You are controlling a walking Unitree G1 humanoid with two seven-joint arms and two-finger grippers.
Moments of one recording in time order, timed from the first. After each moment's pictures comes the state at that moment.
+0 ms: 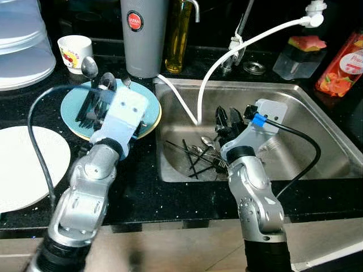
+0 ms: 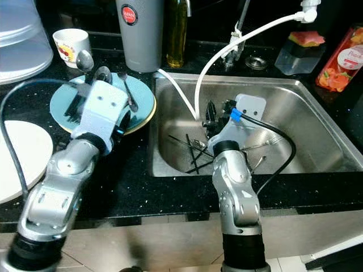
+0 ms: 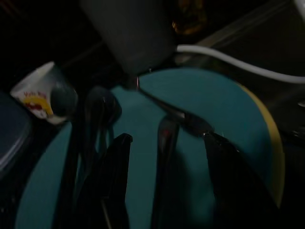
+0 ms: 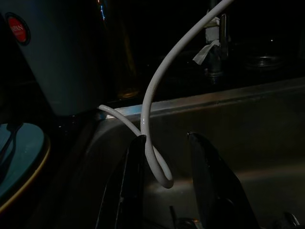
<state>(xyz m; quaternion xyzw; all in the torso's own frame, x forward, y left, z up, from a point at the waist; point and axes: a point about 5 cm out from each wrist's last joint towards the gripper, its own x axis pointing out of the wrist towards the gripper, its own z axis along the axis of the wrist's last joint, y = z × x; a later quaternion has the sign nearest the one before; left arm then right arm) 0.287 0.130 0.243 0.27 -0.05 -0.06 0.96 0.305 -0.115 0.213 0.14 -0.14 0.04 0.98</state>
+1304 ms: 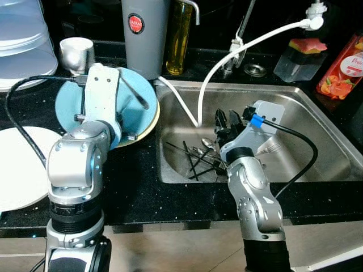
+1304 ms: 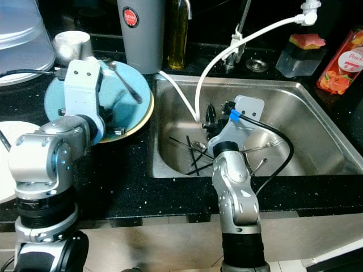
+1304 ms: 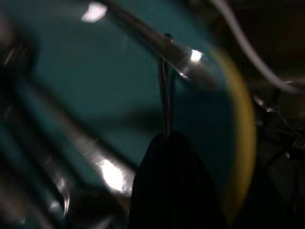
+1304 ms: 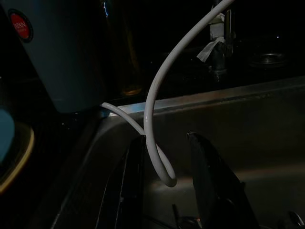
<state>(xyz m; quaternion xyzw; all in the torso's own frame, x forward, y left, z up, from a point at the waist) 0.307 0.141 0.261 0.03 0.14 -0.03 0.99 0.309 -0.113 0.210 0.14 -0.13 0.04 0.98</state>
